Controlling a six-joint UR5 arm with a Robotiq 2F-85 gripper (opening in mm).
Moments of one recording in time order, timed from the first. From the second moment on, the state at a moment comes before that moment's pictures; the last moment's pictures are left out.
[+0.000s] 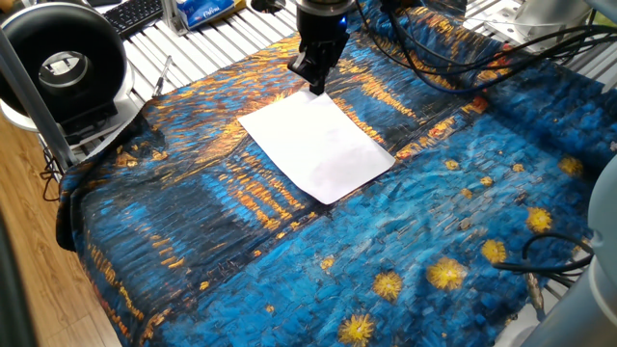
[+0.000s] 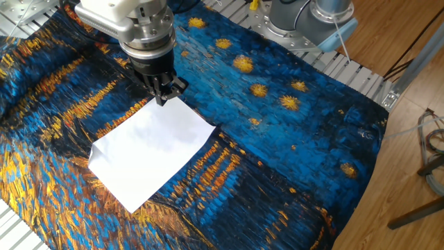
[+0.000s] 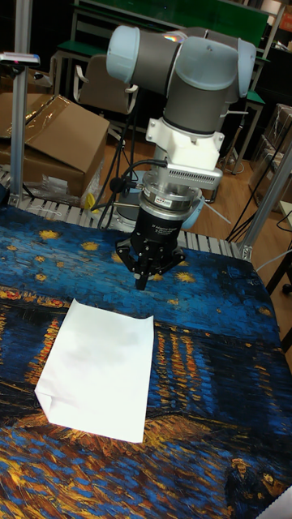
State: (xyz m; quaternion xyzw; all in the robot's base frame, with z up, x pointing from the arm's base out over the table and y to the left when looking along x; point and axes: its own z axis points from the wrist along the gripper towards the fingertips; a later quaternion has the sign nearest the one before) arm 0.548 0.004 0.186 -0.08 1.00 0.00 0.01
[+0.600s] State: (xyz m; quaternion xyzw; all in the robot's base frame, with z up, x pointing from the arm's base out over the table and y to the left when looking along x) arm 0.544 0.015 0.187 -0.06 1.00 -0.01 0.01
